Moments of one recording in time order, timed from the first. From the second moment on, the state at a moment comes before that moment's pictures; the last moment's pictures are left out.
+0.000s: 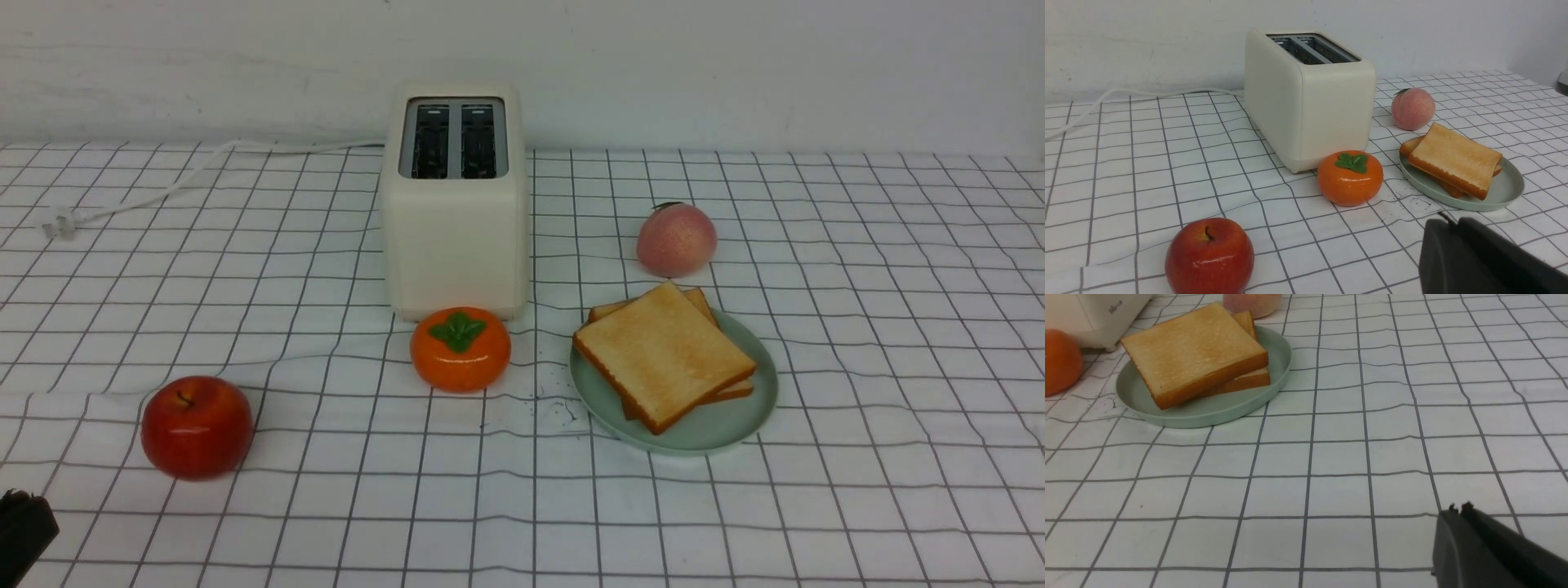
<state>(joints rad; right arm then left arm) 0.01 -0.01 0.02 0.15 0.39 0.00 -0.59 0.12 -0.26 0.46 0.35 -0.55</state>
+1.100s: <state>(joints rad) 0.01 -0.01 0.02 0.15 0.39 0.00 -0.10 -0.01 -0.12 -0.07 0.21 -0.15</state>
